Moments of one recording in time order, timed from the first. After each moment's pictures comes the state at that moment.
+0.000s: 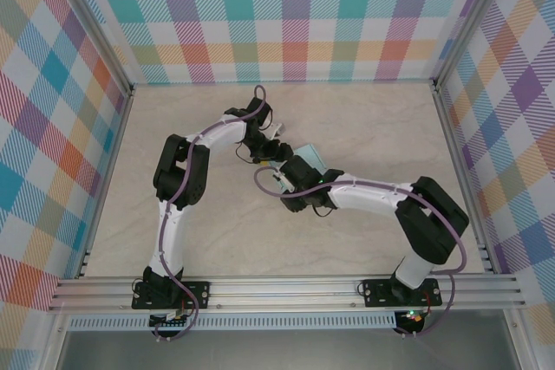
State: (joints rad) left arm -0.46 2.25 1.75 -0.81 0.51 -0.21; right arm 0.89 1.67 1.00 -0.39 0.13 0.06
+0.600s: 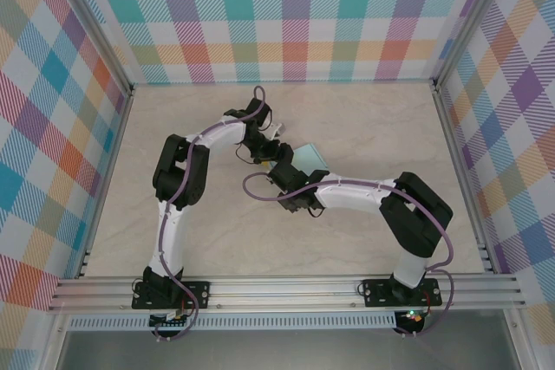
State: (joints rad) left arm -0.45 2.24 1.72 -0.77 0.53 -0.22; right arm 0.93 1.76 1.07 -0.45 0.29 0.04
